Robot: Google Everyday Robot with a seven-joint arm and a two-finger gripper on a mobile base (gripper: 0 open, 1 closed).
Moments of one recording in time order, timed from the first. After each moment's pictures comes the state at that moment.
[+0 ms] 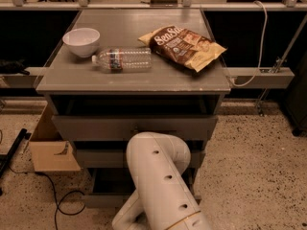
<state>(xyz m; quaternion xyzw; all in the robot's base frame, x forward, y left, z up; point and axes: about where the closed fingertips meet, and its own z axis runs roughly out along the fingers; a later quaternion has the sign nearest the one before) 0.486 -0.005 0.166 -0.46 0.82 -0.31 0.15</state>
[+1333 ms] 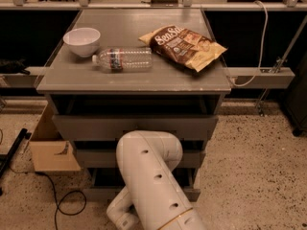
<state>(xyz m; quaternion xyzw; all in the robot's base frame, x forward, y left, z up) 0.526 0.014 0.167 -0.48 0.81 -0.32 0.13</state>
